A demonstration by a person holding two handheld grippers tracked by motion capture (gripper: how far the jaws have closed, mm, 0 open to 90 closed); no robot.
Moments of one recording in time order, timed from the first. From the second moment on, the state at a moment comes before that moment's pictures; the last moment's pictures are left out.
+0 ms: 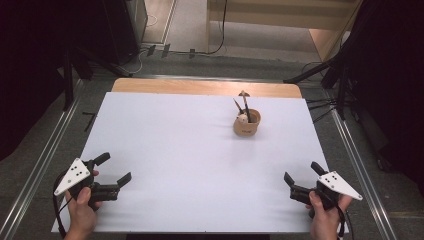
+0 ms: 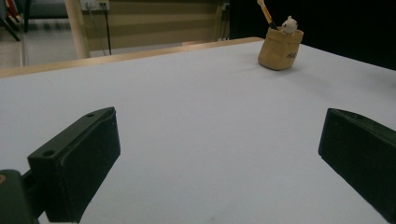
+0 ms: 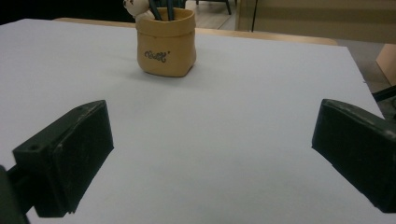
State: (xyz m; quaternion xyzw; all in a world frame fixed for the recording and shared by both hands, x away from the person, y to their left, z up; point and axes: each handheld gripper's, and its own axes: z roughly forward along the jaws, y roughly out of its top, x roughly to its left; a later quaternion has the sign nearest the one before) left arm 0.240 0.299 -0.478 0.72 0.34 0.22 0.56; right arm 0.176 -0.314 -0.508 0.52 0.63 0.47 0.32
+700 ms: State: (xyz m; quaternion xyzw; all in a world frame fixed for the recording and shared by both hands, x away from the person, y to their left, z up) left arm 0.240 0.297 -0.478 0.73 0.34 0.22 0.56; right arm 0.170 -0.321 -0.512 0.53 0.63 0.47 0.31
